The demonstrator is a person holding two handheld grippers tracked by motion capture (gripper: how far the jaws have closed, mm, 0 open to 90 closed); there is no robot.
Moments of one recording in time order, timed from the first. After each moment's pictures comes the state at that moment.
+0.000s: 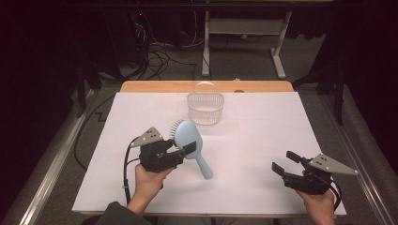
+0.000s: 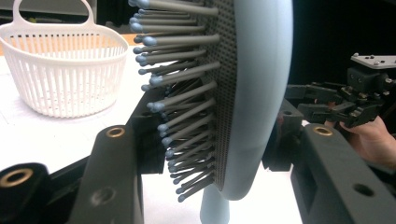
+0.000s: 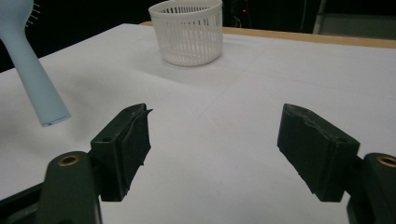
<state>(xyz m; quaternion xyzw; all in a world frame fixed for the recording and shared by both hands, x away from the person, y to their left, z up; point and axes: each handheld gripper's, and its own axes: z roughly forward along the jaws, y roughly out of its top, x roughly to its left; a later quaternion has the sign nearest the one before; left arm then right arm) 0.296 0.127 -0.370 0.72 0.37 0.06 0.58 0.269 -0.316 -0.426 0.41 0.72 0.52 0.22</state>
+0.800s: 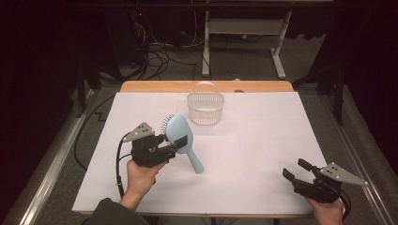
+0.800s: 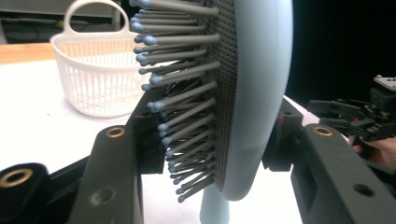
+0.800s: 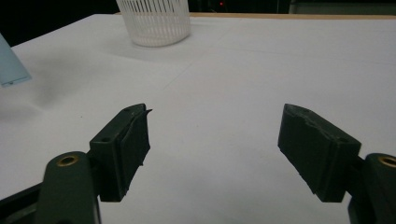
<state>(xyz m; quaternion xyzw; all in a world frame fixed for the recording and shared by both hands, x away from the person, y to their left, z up) 0.303 0.146 -0.358 0.72 0.39 0.09 0.57 0.258 -0.345 -0.452 0.44 0.71 0.50 0.24</state>
